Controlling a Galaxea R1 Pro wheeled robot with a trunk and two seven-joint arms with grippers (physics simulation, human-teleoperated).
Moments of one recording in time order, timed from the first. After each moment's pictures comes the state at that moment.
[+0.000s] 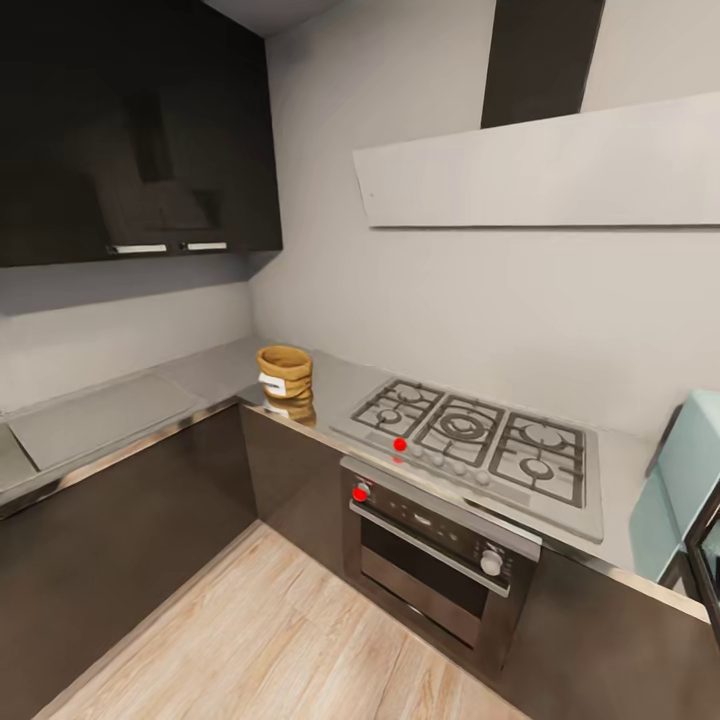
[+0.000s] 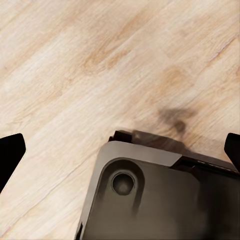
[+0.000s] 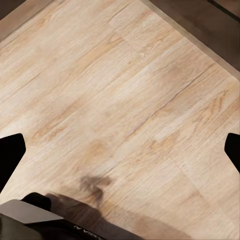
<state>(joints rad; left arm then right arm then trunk) -0.05 0.02 0.27 -0.26 0.01 -0.13 -0.01 -0.21 0.08 -0.06 -0.29 0.21 -0.27 0.30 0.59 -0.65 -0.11</state>
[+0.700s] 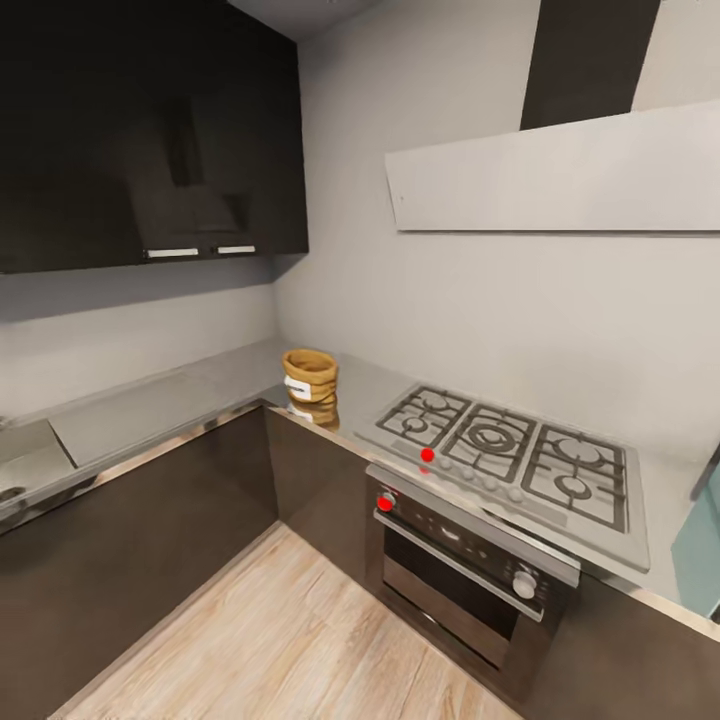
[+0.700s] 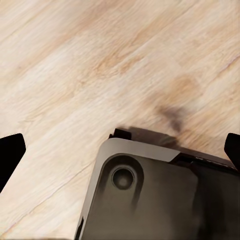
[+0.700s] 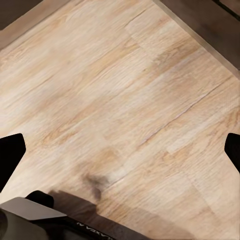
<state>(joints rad) -0.05 0.01 0.27 -0.26 0.01 -0.13 -0.01 -0.21 0.08 -0.06 -0.29 0.21 -0.27 0.30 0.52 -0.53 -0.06</state>
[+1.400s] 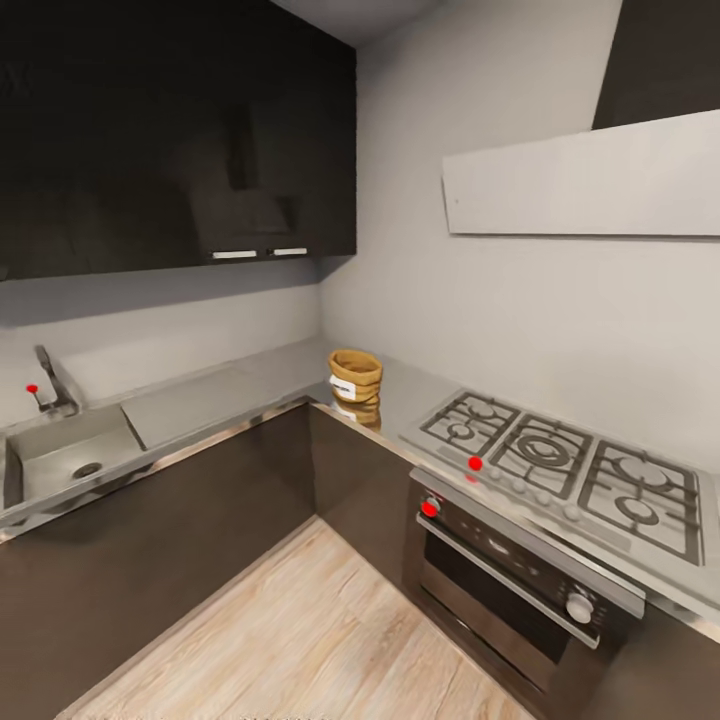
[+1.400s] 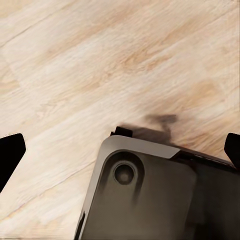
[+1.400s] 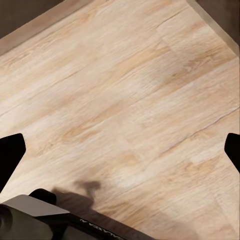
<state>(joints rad) -0.05 0.02 0.28 -0.26 0.02 -0.13 -0.01 -0.21 0.08 -0.06 -0.29 0.21 -0.27 0.30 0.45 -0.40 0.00</state>
